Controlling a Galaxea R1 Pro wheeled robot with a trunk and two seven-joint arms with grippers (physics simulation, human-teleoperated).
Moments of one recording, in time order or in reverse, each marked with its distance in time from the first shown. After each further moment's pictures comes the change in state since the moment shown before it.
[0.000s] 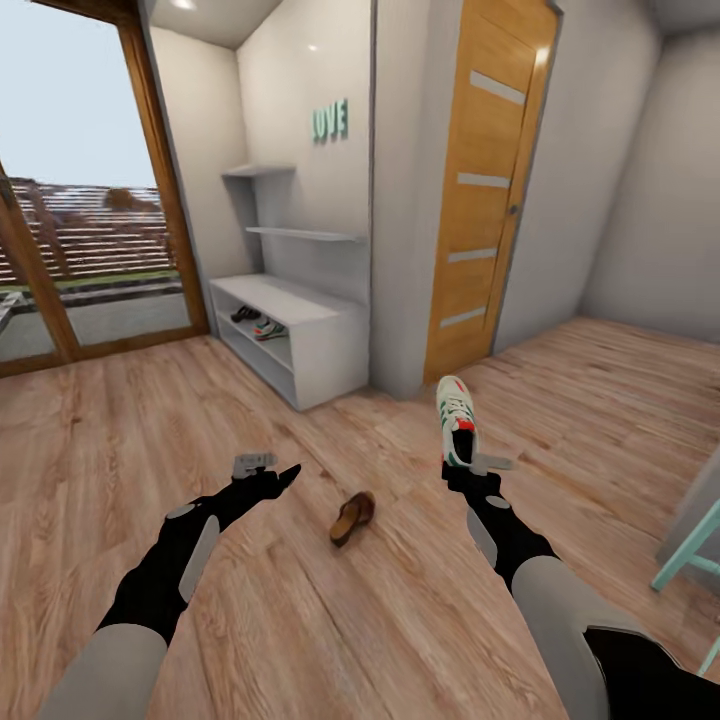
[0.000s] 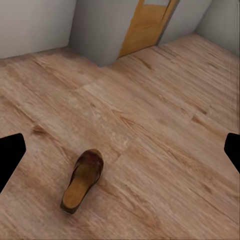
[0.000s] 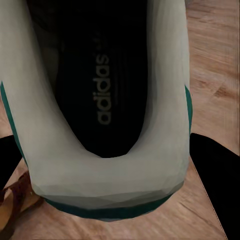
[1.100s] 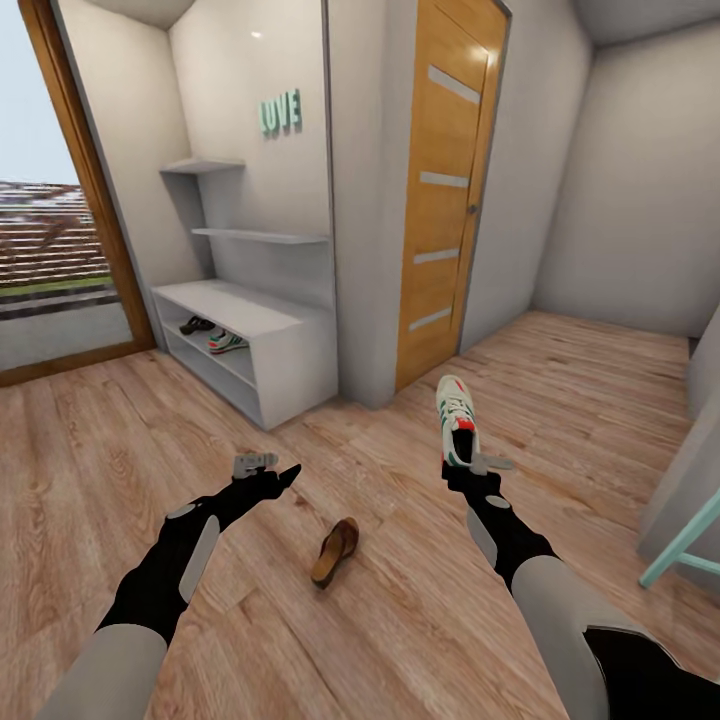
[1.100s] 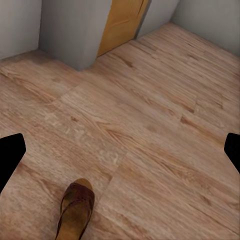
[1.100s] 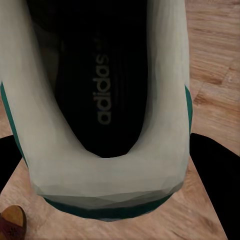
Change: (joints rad) left arm 0.000 0.000 -0.001 0.000 0.000 0.000 0.000; right arm 0.000 0.000 0.000 -0.002 0.003 0.000 -0.001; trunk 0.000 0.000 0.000
